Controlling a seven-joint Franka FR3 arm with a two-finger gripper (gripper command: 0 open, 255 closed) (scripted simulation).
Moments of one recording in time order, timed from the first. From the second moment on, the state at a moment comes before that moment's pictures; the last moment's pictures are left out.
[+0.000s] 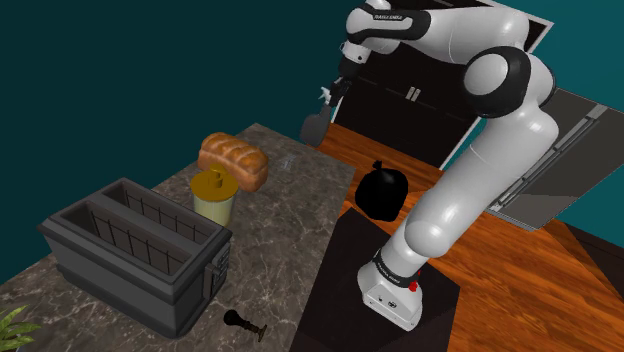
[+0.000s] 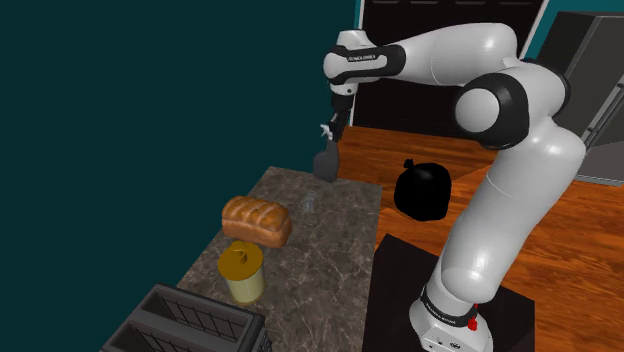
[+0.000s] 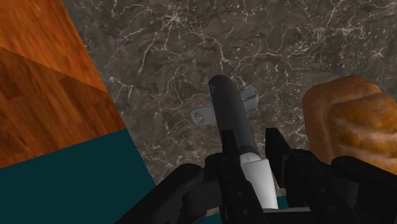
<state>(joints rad) 0.01 -0.07 -0.46 -1.87 0.05 1.83 -0.54</state>
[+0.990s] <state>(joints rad) 0.01 -0.04 -0.46 -1.64 0.06 1.62 -0.53</state>
